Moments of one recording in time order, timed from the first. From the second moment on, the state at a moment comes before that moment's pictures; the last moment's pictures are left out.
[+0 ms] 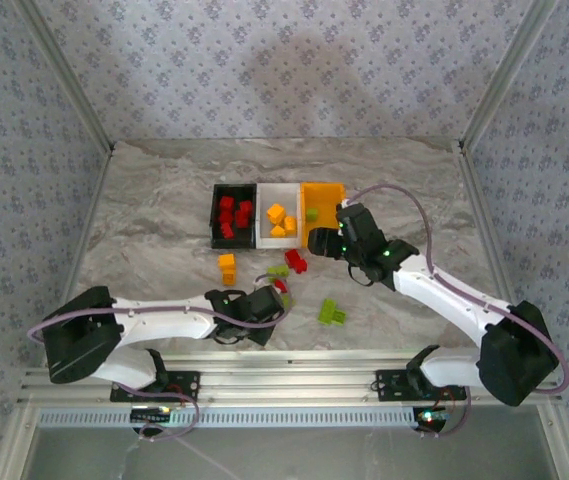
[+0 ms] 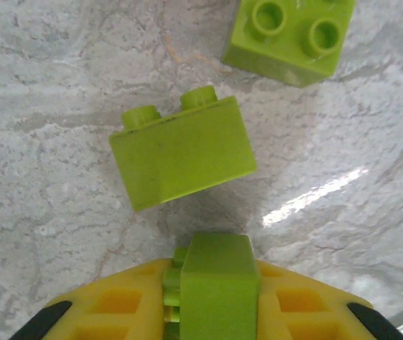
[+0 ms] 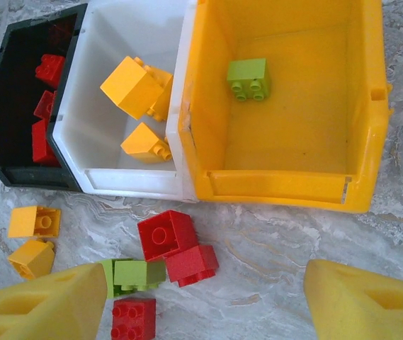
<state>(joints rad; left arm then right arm) -1.16 1.39 0.66 -0.46 -0.14 -0.66 0.63 1.27 0.86 -0.32 0.08 0.59</state>
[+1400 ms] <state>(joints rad) -0.84 2.28 2.09 -0.69 -0.04 -0.46 0.61 0.94 0.57 -0.48 0.12 0.73</state>
